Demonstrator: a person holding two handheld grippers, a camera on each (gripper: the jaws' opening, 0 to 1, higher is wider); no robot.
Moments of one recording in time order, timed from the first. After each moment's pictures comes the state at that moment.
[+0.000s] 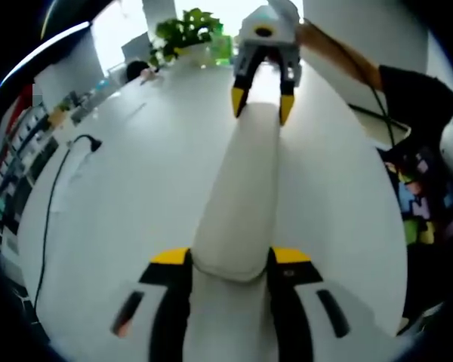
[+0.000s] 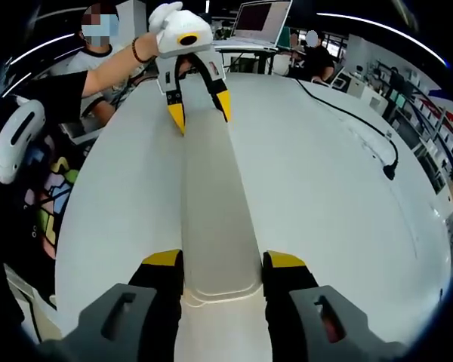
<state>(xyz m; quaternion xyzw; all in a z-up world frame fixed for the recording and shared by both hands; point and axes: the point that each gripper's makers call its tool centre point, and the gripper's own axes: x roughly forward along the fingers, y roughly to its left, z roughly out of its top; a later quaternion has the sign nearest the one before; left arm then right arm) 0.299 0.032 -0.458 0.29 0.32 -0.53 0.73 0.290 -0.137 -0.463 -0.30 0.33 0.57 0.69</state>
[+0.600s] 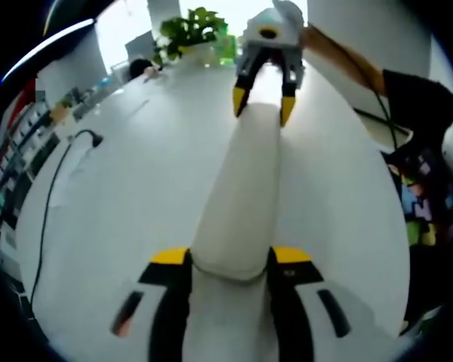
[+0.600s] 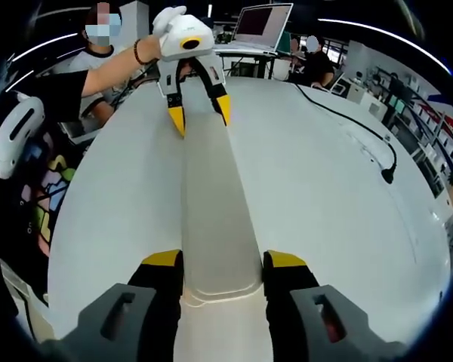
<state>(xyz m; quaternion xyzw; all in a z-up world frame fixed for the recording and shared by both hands) 0.303 0.035 -0.461 0.29 0.32 -0.53 0.73 0.295 -0.136 -0.462 -0.29 0.32 0.57 0.70</state>
